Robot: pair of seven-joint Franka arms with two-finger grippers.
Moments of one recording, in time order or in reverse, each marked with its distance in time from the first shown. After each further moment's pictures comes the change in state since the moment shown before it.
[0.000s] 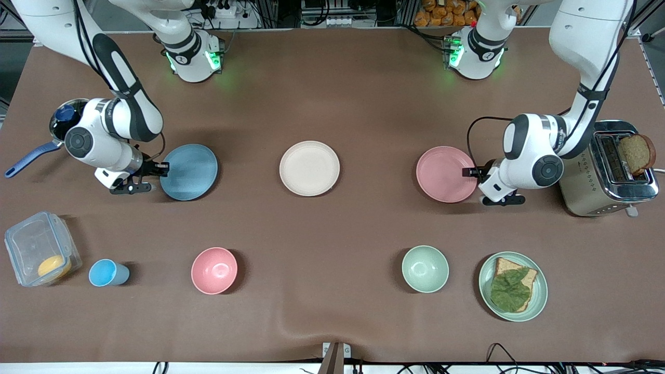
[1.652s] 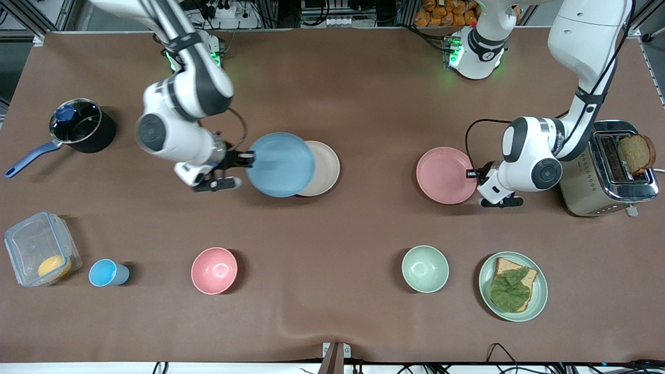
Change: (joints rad) left arm 0.000 0.016 -0.007 0.019 -0.016 -0.002 0.009; right arm 0.545 -0.065 0.028 0.343 0.362 -0.353 0.394
